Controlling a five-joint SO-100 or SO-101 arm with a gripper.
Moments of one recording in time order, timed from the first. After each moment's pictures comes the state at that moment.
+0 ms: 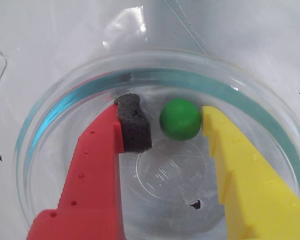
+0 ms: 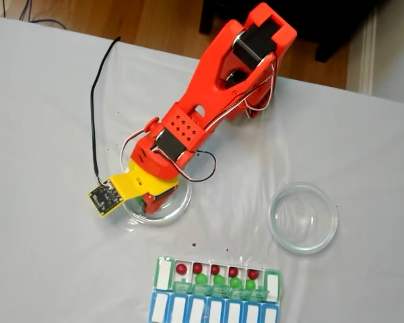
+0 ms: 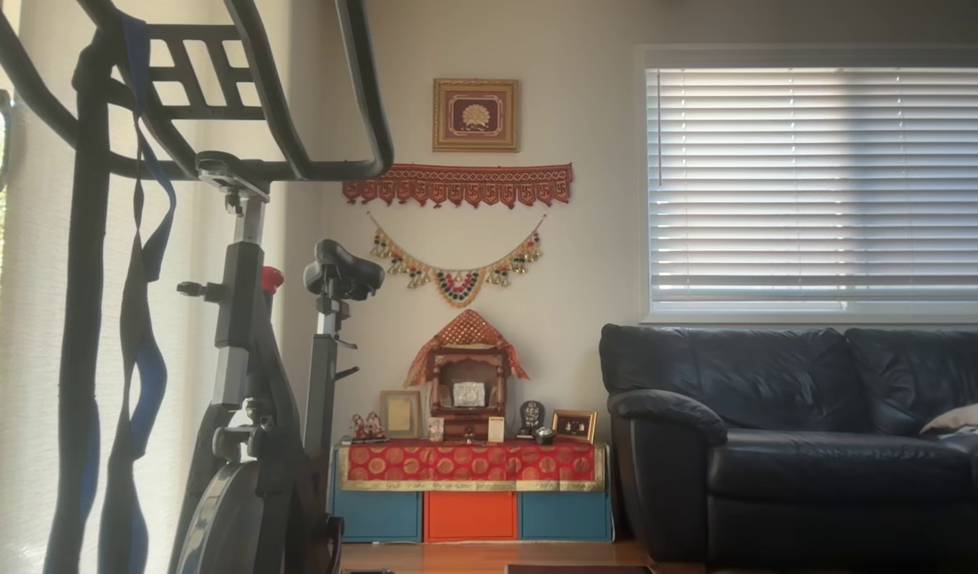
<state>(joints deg) 31.5 111.5 131.4 25.9 -74.3</state>
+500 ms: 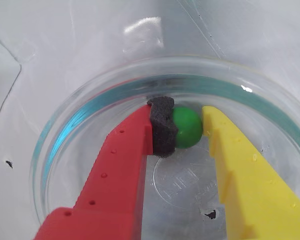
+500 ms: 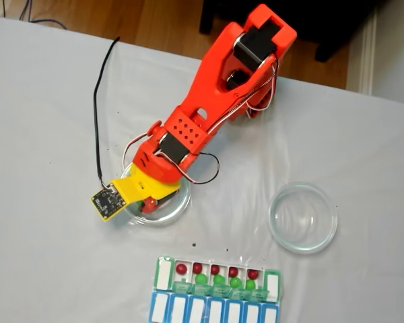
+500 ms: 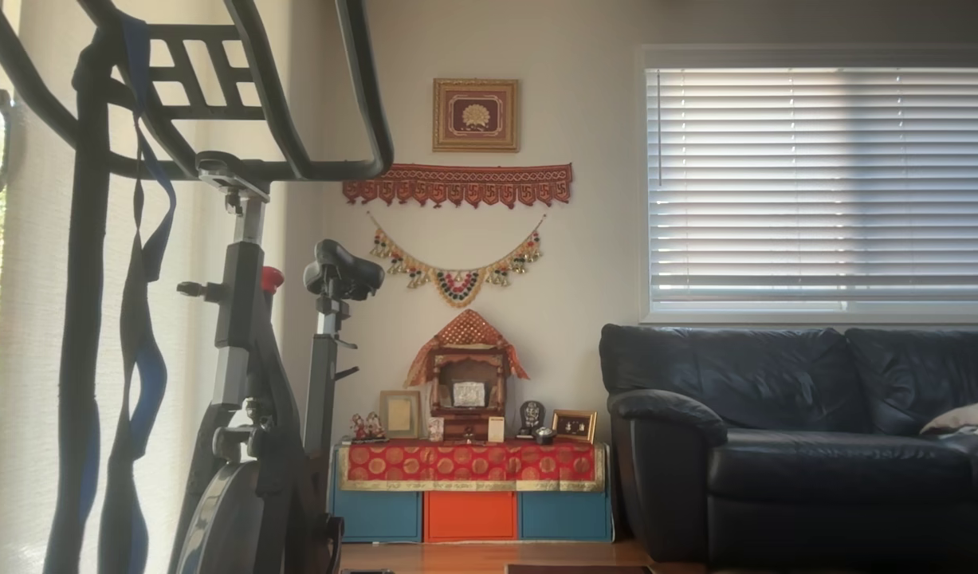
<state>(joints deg) 30.4 110.8 132.0 22.7 -73.2</state>
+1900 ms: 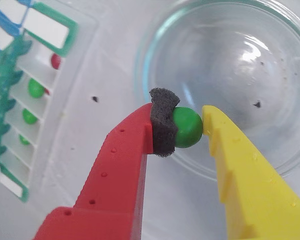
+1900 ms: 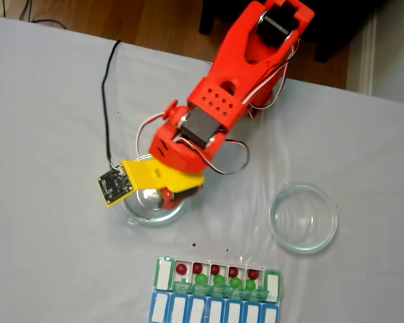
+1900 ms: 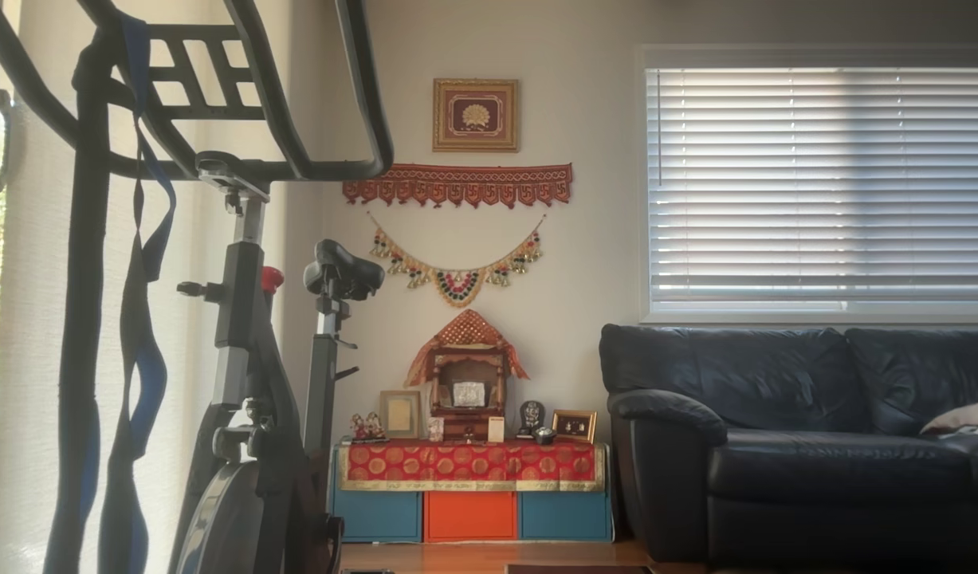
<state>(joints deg) 22.1 129.0 116.4 58.9 -53.1</state>
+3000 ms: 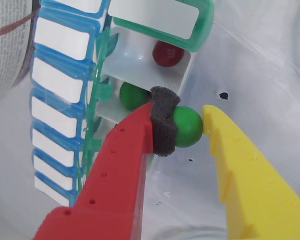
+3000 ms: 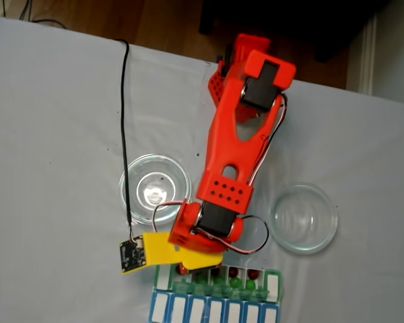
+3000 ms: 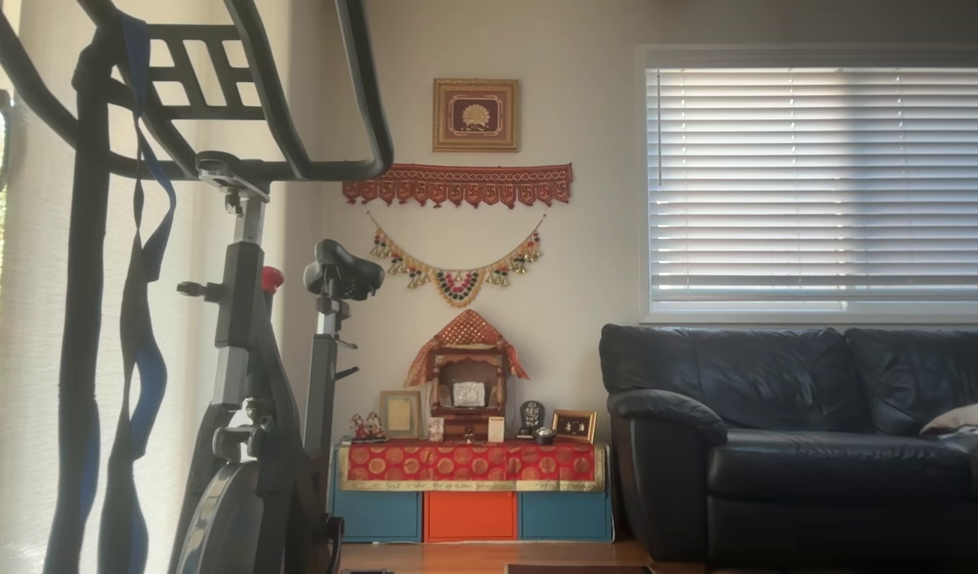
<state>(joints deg) 8.2 92.3 79.9 65.9 -26.4</state>
